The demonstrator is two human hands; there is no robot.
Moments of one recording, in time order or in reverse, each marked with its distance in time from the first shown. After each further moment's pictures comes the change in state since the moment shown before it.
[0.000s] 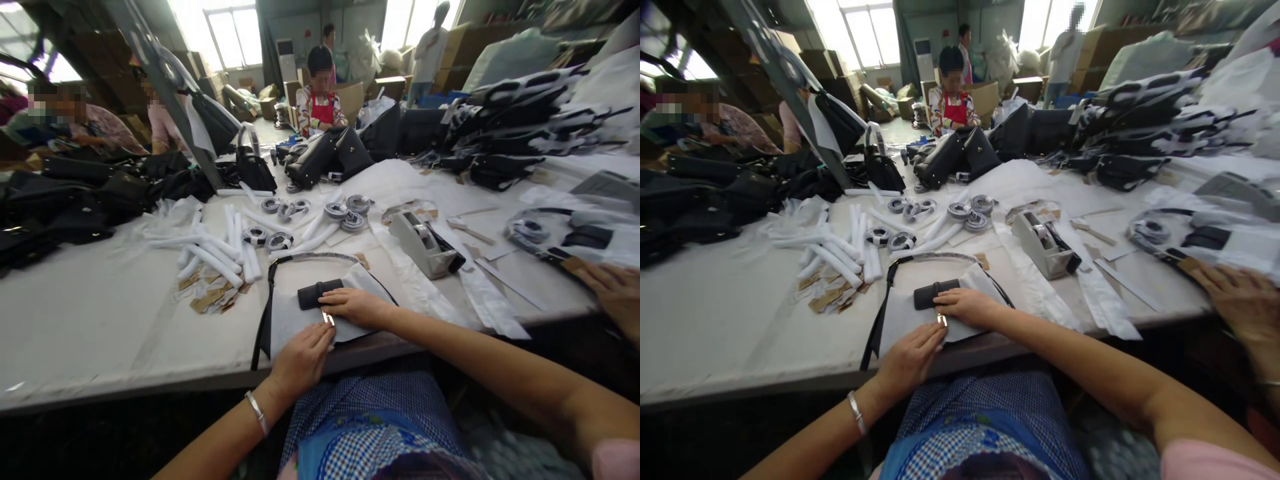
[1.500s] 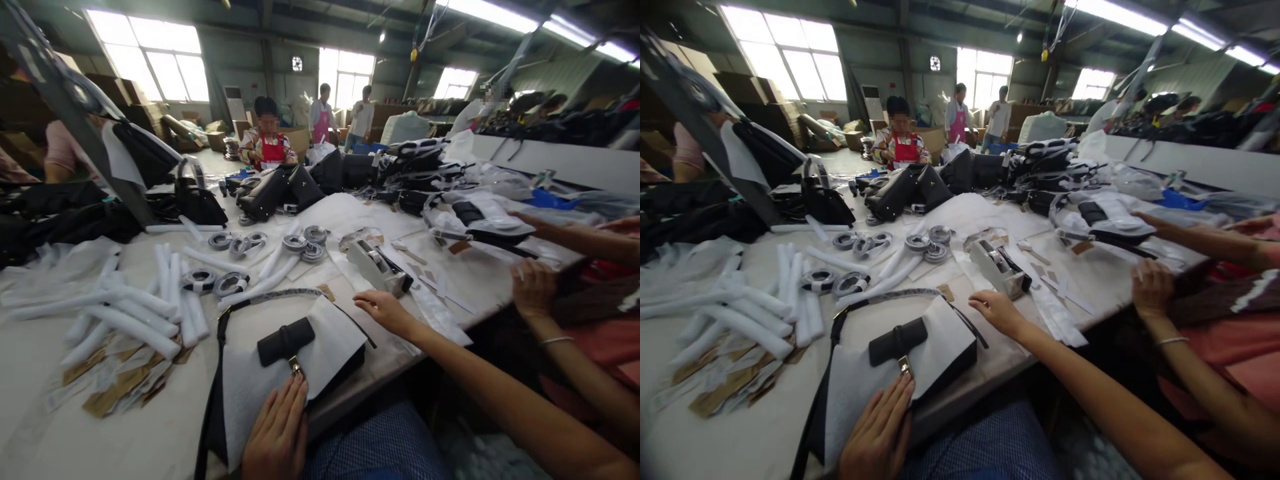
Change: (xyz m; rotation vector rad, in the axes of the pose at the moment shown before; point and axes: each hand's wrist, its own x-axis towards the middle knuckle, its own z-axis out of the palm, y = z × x) left_hand -0.015 -0.001 0.049 0.211 0.361 -0.003; right_hand -0.104 0.030 -0.064 0.058 0.425 0.916
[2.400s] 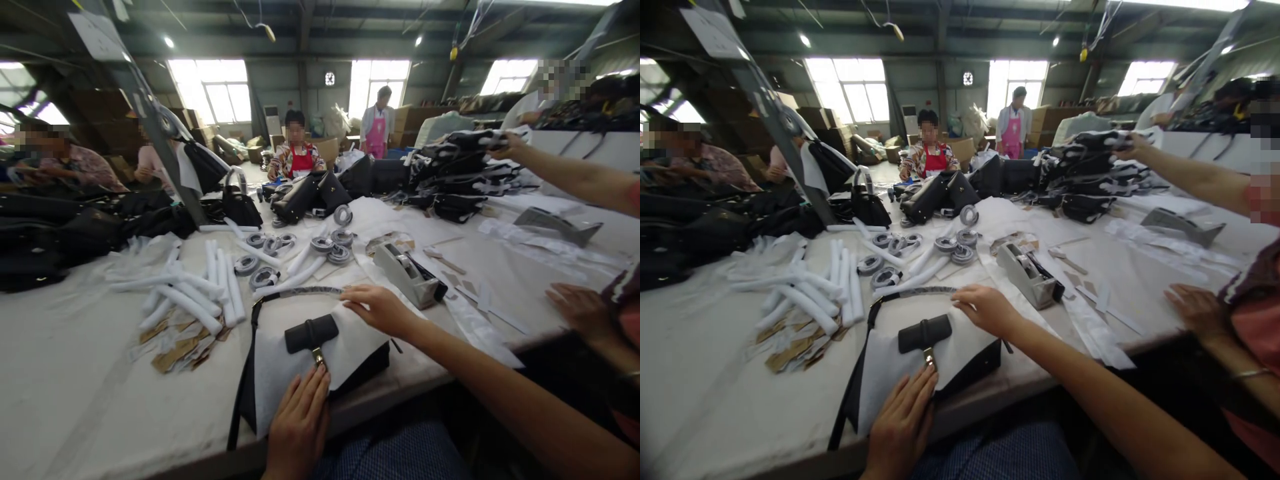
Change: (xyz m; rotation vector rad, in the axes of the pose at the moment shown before) left_hand 0.008 0.007 -0.010 0.033 -0.019 -0.033; right_hand 0.032 -0.093 0.012 -0.118 -0.062 -0.423
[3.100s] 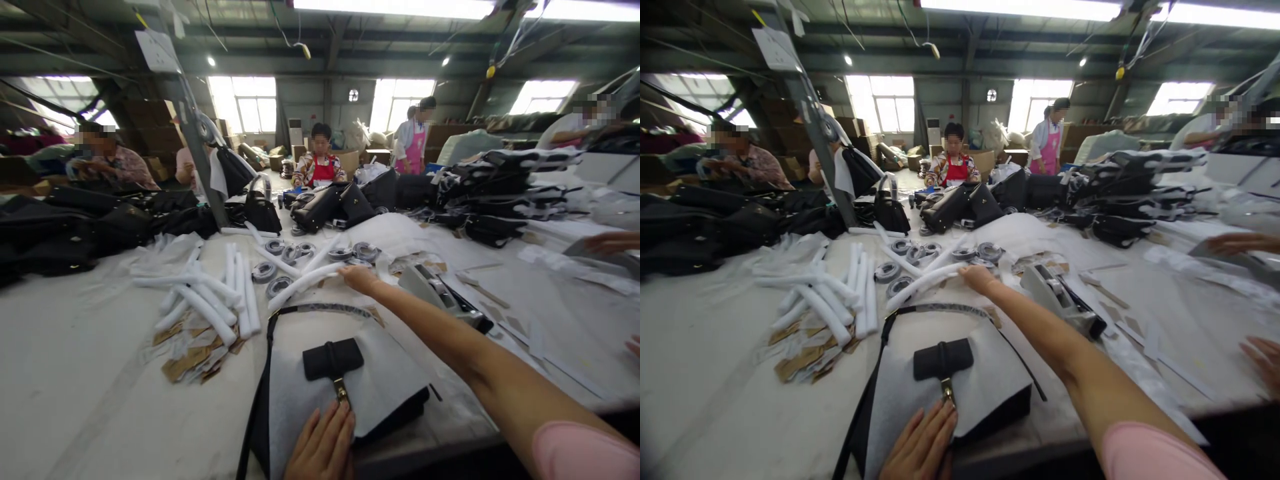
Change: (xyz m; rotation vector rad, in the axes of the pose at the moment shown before) left_hand -0.008 -0.007 0.028 -0.001 0.192 -0.015; right_hand 0.159 0.090 0.072 -0.428 -0.260 0.090
